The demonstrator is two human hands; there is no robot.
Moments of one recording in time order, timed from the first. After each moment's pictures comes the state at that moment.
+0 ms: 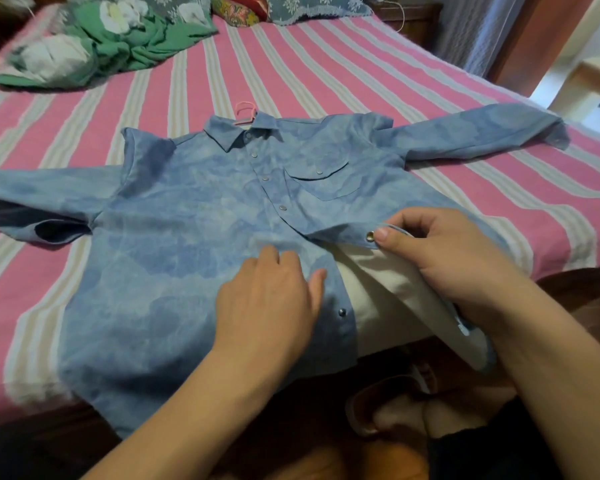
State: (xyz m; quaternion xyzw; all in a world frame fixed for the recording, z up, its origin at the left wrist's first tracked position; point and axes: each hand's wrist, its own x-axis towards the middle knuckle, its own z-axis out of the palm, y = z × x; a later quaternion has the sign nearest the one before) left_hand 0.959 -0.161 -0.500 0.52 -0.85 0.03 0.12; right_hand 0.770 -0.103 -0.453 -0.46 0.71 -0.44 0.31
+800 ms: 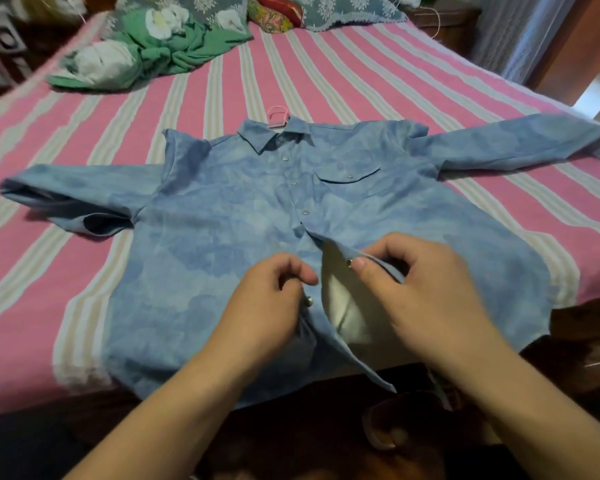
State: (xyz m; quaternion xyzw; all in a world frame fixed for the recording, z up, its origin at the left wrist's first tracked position) left_hand 0.997 -0.180 -0.499 0.51 -0.65 -0.47 0.30; right_hand 0.836 -0.105 -0.461 -0.56 0.71 -0.41 0.13
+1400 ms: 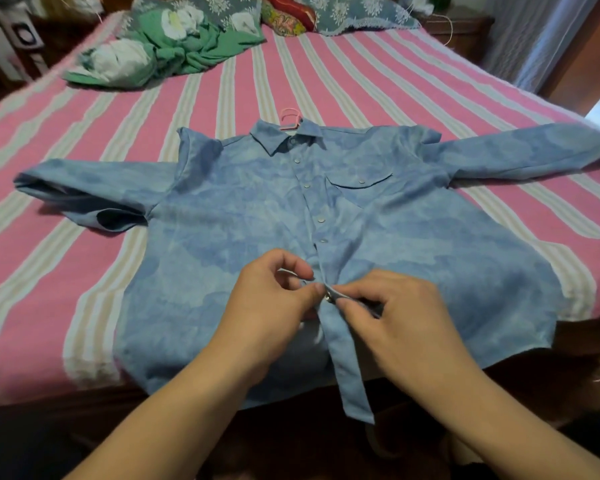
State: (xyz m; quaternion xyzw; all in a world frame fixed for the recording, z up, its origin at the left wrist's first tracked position) left_hand 1.005 -0.179 -0.498 0.48 -0.56 -0.57 0.37; right_hand 0.857 -0.108 -0.492 -0.63 0.68 -0.36 0.11
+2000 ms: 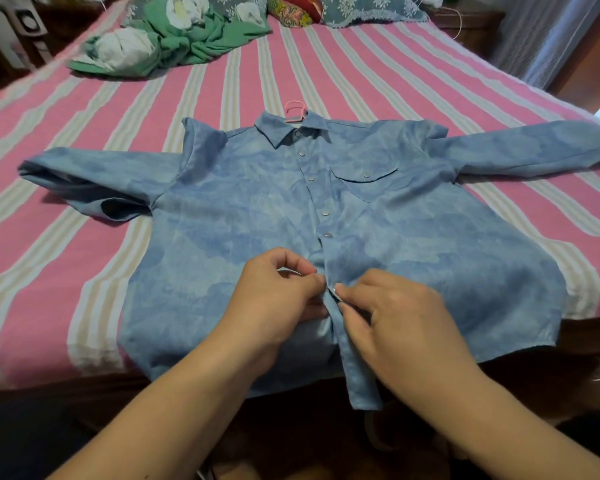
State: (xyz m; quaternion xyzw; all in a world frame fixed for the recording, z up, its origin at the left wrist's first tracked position) left_hand 0.999 -0.176 -0.490 0.50 -0.46 -0.64 0.36; right_hand 0.863 -0.102 -0.500 -0.69 0.67 -0.26 0.00
